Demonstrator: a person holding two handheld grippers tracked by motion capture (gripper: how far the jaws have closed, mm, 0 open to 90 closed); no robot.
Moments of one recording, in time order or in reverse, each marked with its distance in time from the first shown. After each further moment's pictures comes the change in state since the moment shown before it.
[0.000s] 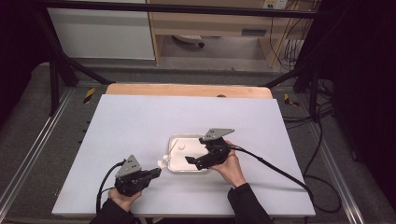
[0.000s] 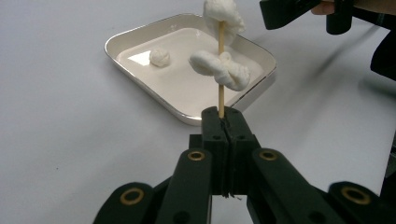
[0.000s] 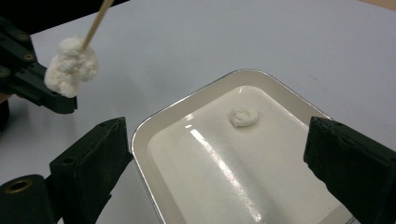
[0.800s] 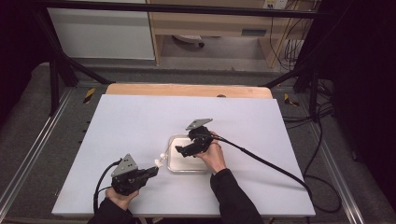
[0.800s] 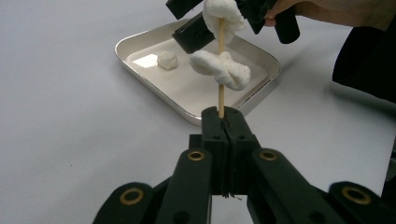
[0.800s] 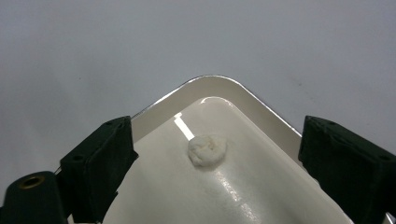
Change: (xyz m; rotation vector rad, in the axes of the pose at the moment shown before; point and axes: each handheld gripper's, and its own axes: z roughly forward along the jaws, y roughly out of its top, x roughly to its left) left arm 0.005 0.000 -0.005 -0.013 0.001 -0.008; right arm -0.017 0.023 0.063 0.137 -0.114 0.011
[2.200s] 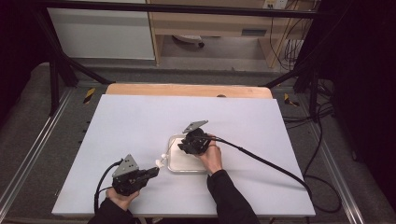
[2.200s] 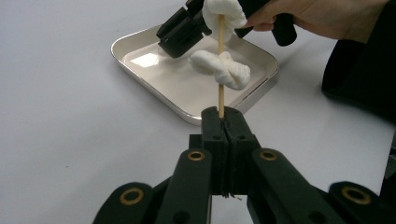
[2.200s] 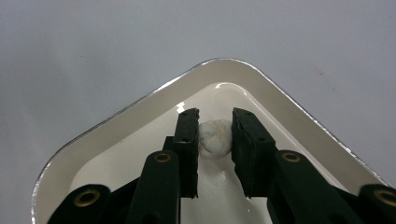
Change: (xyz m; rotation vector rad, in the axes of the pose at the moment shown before) left arm -0.002 0.000 0.001 0.005 -0.005 0.012; right arm 0.005 -0.002 0.004 0.044 0.024 -0.037
